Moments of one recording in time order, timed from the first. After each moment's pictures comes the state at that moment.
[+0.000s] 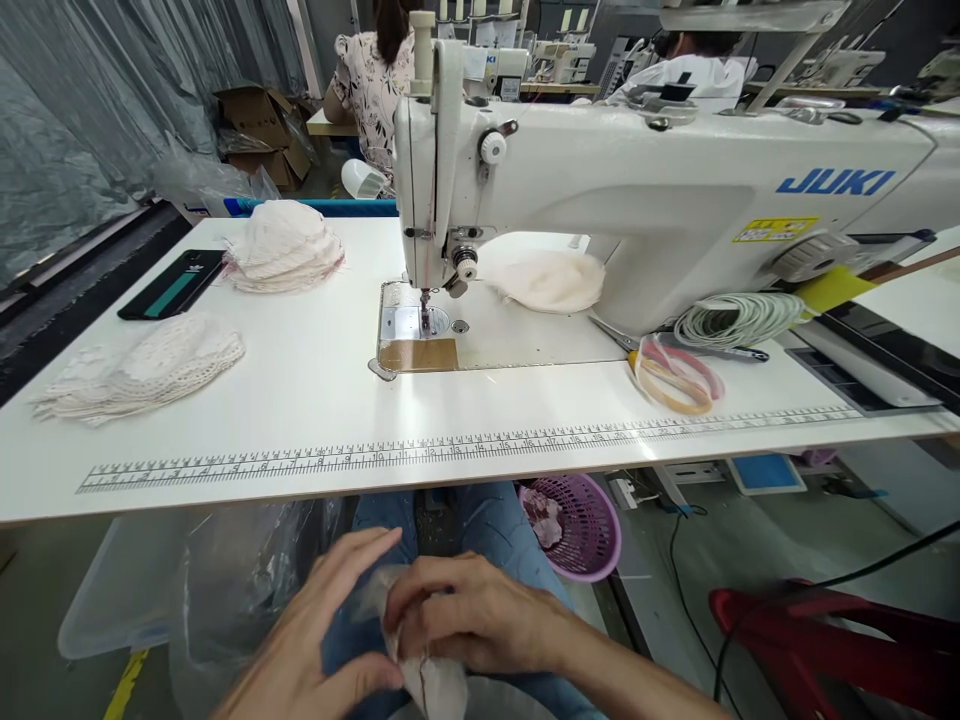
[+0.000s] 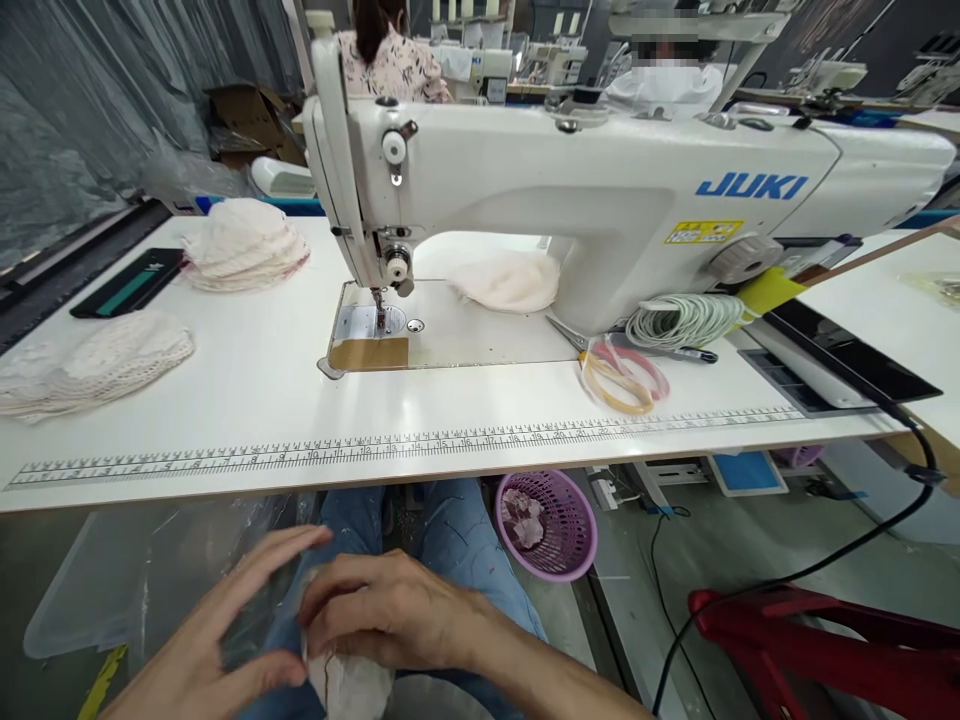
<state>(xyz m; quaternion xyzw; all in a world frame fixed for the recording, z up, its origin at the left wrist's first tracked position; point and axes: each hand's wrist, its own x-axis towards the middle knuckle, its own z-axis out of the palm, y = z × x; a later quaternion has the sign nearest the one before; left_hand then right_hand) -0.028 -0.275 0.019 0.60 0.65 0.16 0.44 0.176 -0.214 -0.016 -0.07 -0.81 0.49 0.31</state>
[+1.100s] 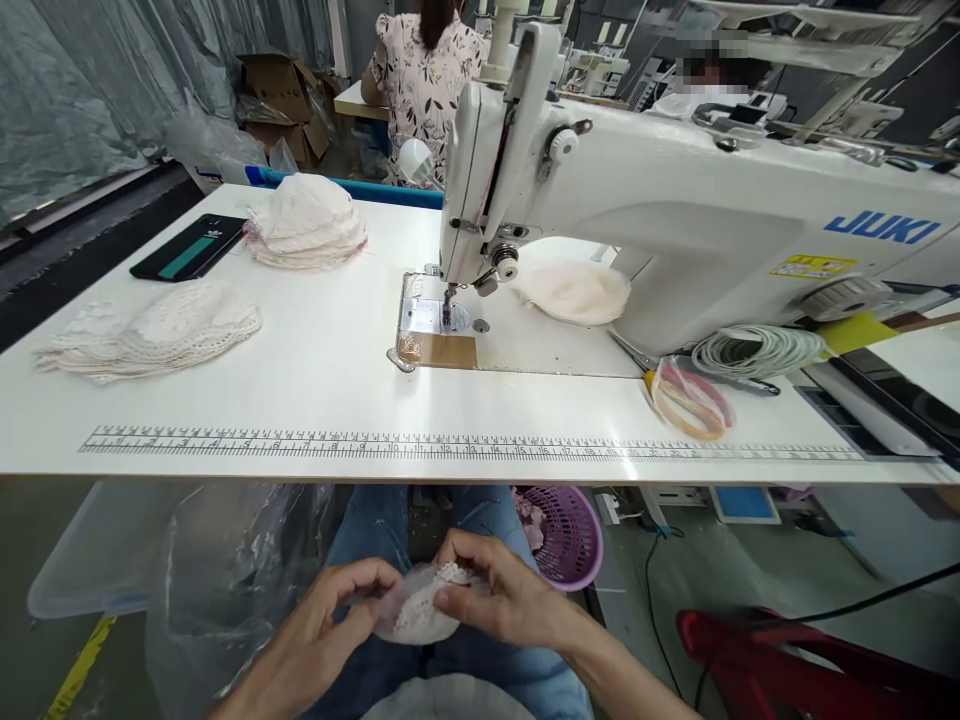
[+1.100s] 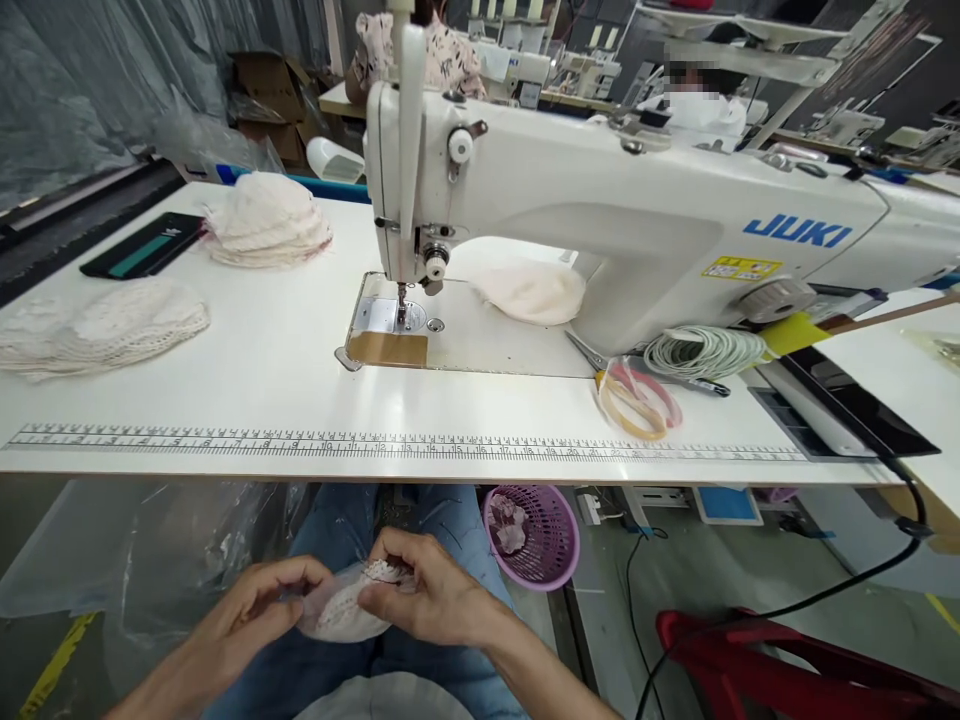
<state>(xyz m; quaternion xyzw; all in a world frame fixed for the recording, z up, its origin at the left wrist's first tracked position) -0.021 -0.265 -0.018 0.56 0.56 0.19 0.58 0.191 -0.219 -0.029 -0.35 -0.61 0.69 0.18</state>
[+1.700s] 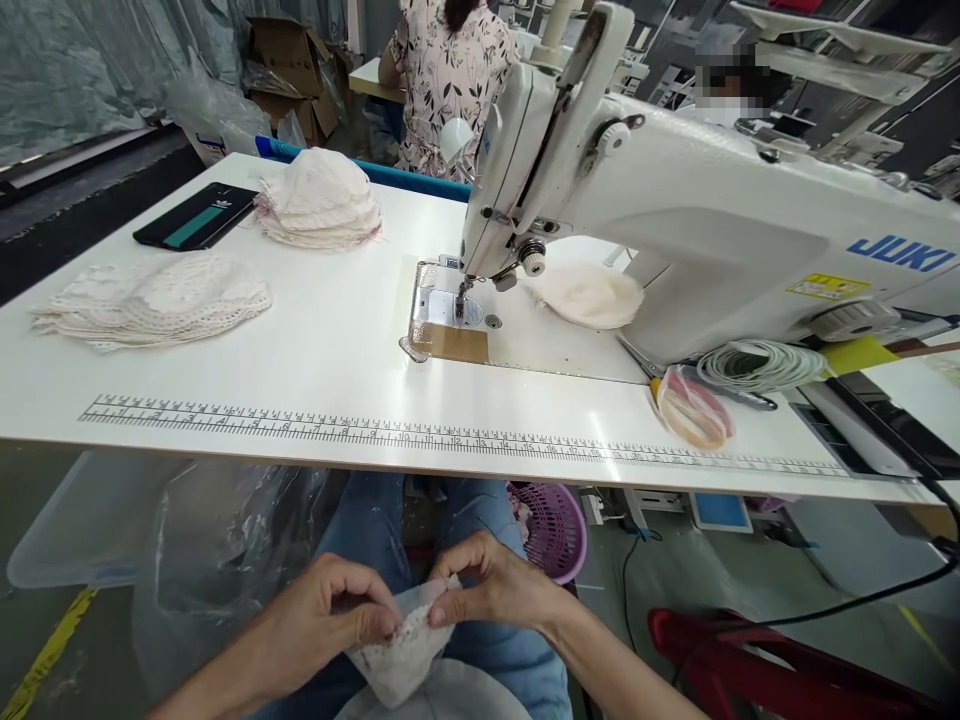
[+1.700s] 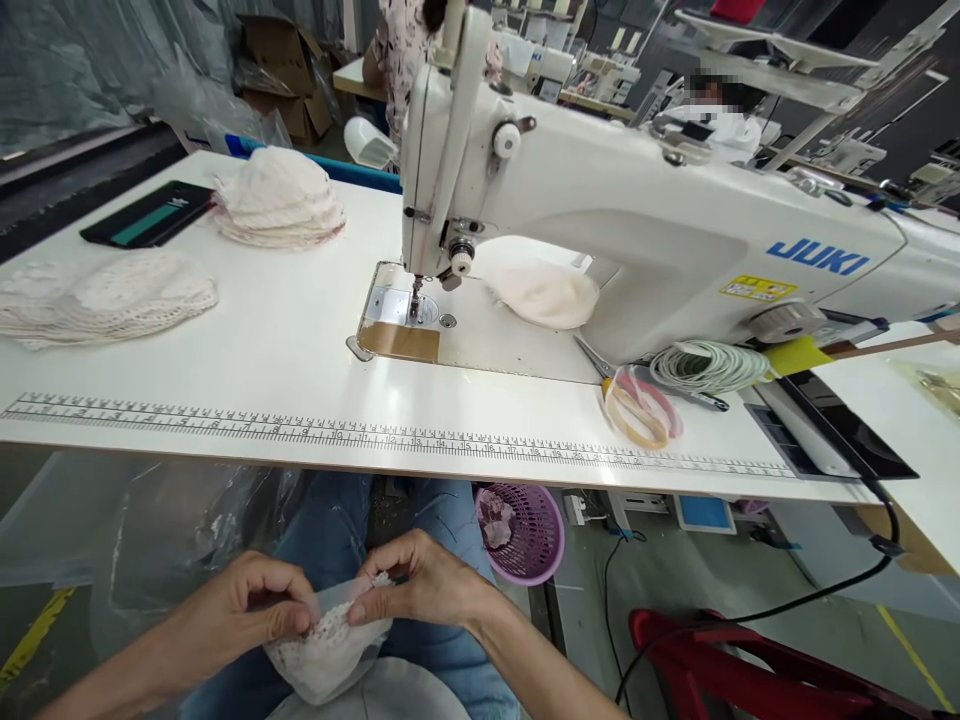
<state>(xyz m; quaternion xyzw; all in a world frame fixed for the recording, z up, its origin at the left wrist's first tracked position) -0.032 -0.262 -0.021 0.46 0.49 0.16 0.72 0.182 -0.215 -0.028 -0.34 -0.50 0.79 0.11</state>
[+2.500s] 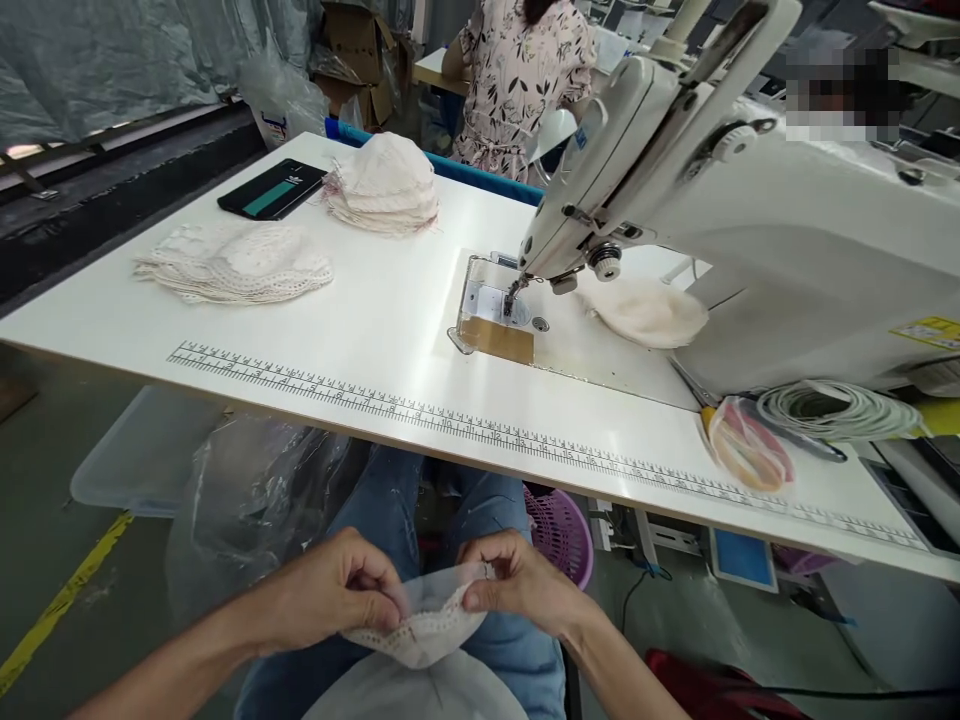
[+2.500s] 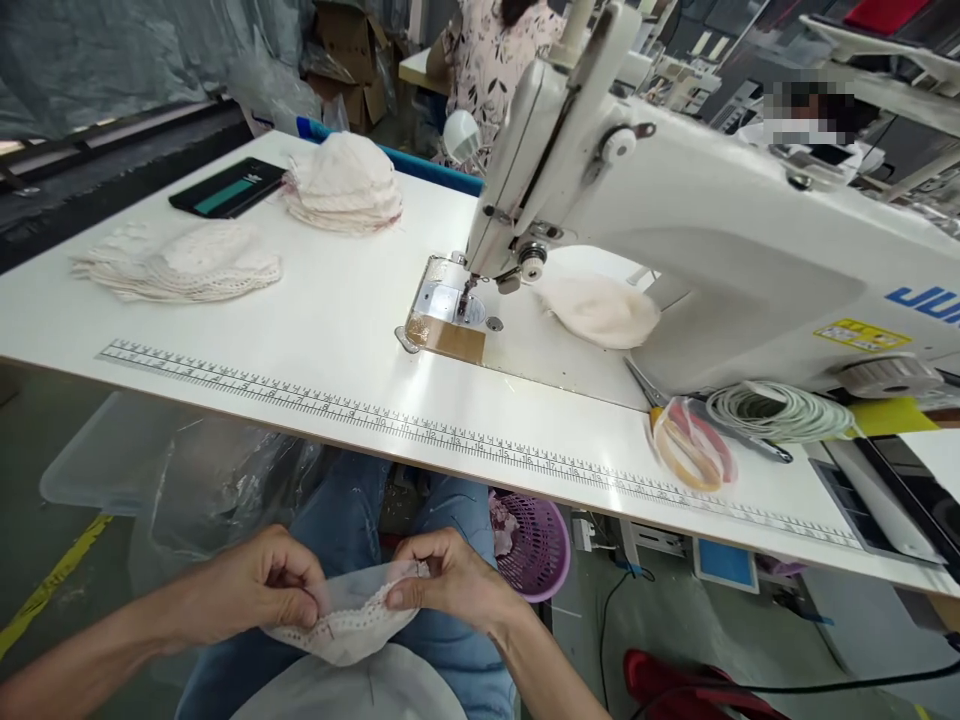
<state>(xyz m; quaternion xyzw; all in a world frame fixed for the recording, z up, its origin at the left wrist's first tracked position) -0.043 -0.264 -0.005 0.43 0.50 0.14 0.74 0.191 -0.216 -0.041 -0.36 -0.42 0.83 0.11</state>
